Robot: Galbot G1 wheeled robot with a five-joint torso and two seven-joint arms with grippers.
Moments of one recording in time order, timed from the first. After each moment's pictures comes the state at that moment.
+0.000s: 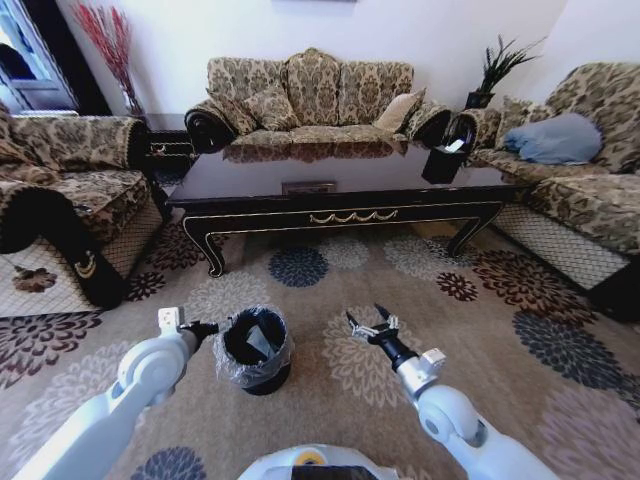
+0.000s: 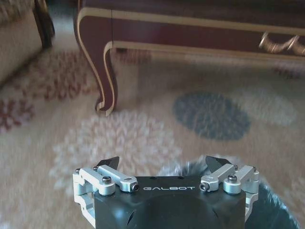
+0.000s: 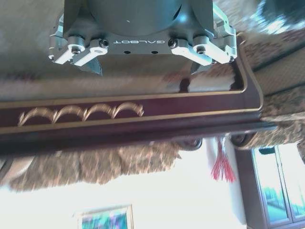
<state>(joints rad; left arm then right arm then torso) 1.39 -0.83 -0.55 -2.27 -1.12 0.61 -0.64 -1.49 0.91 0.33 2.08 0.56 0.13 0.10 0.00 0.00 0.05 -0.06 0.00</state>
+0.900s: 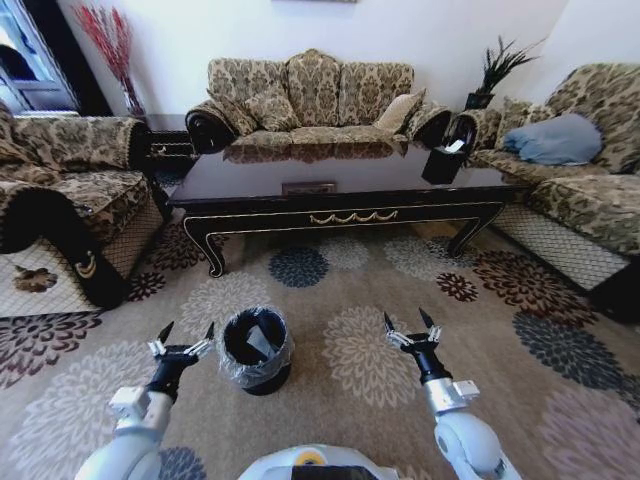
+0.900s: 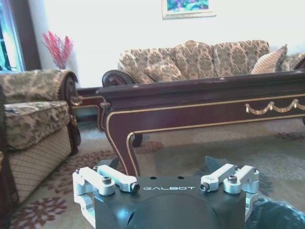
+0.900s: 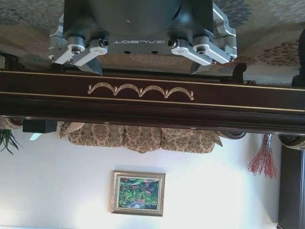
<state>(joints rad) 1.94 -1.15 -0.79 -2.30 -0.40 -0.06 -0.15 -1.65 1.20 0.59 2.02 0.28 0.27 -0.01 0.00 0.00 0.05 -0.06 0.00</state>
